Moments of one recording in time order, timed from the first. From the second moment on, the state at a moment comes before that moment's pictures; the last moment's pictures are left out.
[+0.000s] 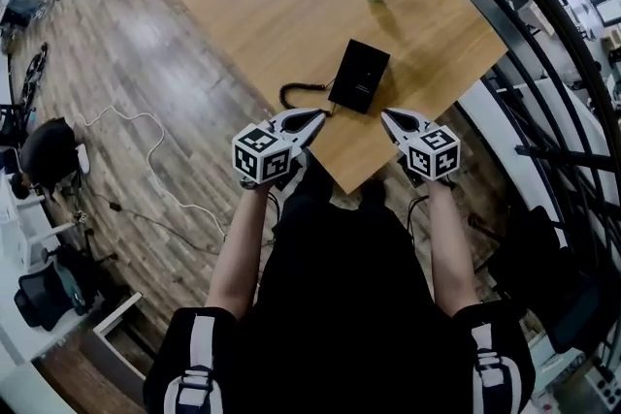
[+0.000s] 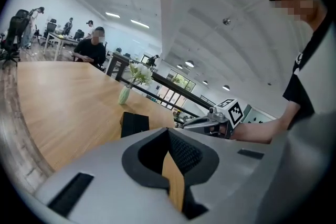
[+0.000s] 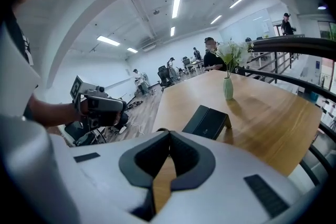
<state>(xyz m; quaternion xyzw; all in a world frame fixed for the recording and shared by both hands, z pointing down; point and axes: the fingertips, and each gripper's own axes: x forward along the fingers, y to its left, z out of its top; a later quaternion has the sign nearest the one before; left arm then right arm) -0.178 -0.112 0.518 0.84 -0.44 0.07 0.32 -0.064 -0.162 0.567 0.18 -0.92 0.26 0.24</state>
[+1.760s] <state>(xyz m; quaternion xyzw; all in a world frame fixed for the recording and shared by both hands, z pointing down) -0.193 -0.205 0.600 0.88 -0.28 0.16 0.36 -0.084 -0.193 0.635 0.29 -0.86 0.32 0.27</state>
